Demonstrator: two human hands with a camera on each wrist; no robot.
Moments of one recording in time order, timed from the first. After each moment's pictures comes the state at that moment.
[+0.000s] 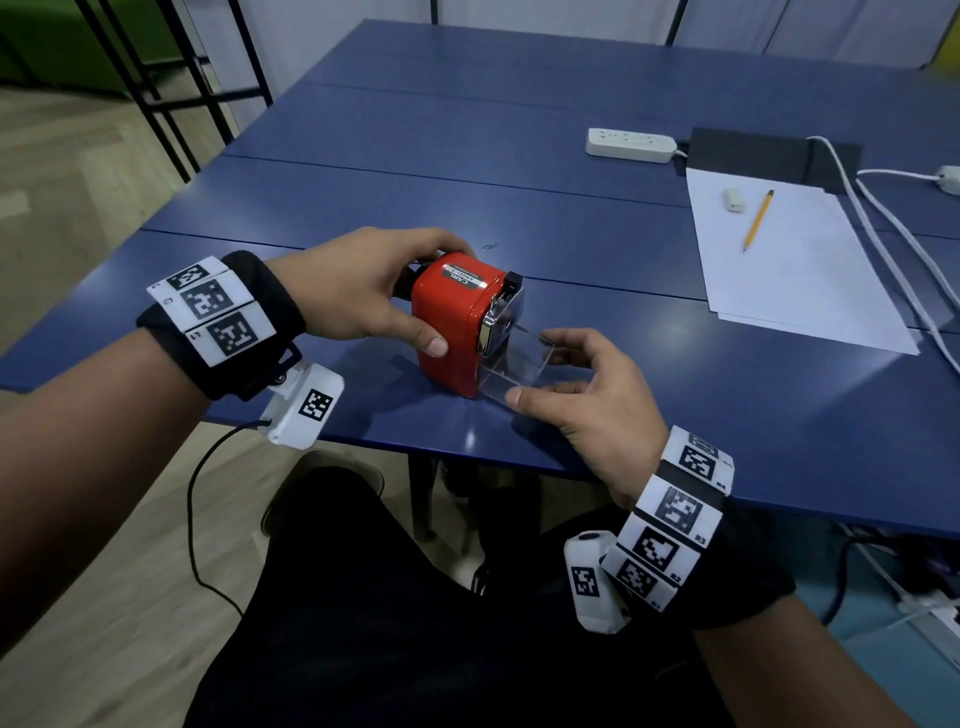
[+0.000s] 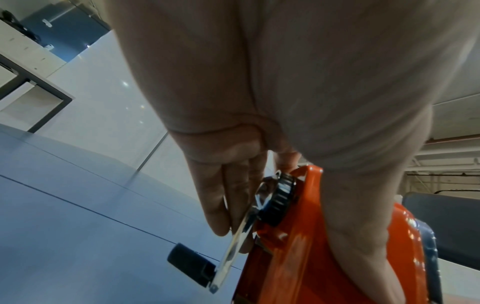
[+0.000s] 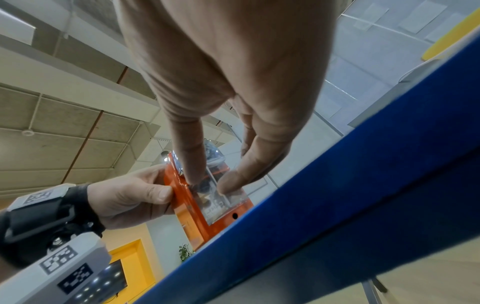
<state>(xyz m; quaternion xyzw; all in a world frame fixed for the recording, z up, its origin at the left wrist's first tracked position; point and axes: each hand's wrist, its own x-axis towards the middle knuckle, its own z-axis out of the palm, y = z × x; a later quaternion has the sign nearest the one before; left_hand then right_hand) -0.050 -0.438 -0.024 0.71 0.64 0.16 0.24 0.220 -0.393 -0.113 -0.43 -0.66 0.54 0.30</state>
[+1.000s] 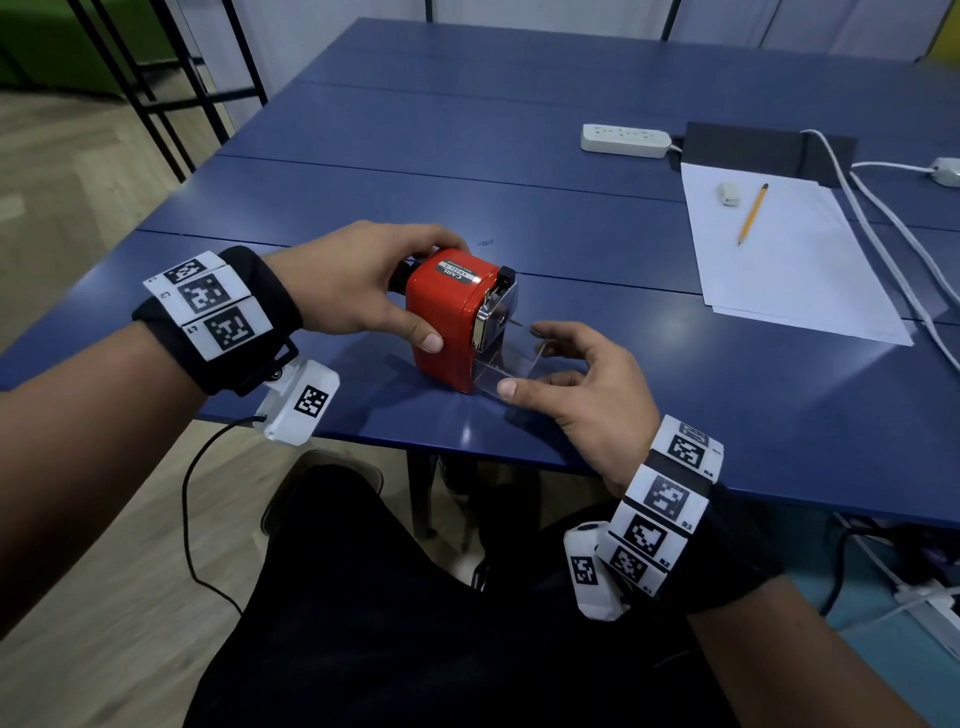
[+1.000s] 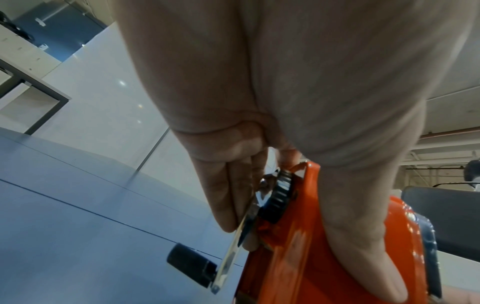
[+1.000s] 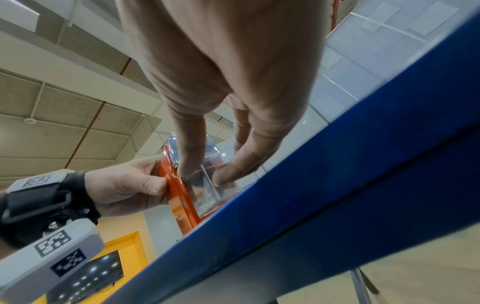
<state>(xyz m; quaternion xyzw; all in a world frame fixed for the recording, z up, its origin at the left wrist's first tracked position) -0.050 -0.437 -0.025 0.71 0.64 0.15 0.23 0.220 -0.391 -0.112 -0.42 -0.67 0.52 0.30</state>
